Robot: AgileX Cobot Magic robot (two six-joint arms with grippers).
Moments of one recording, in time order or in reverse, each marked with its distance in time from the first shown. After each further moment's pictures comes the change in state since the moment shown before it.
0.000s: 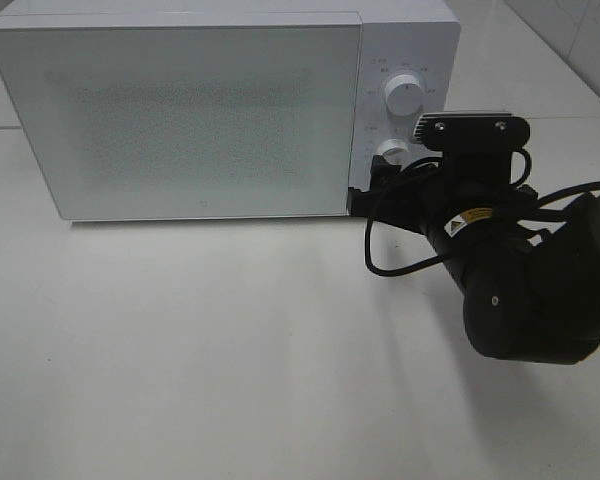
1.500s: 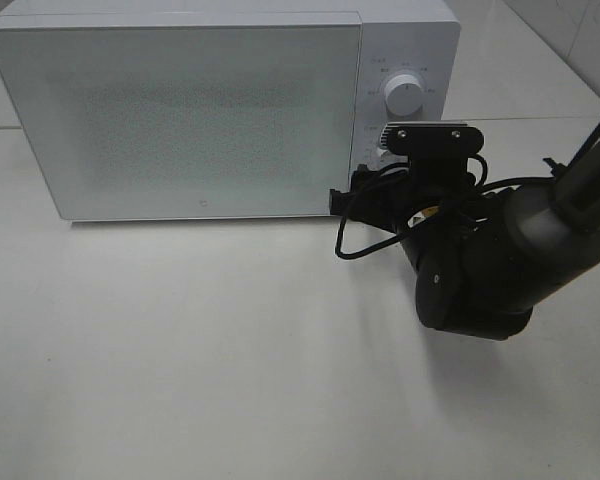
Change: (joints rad) left arm 0.000 0.000 0.000 0.000 0.000 0.000; right arm -0.028 0.166 -0.162 0.040 0.060 0.014
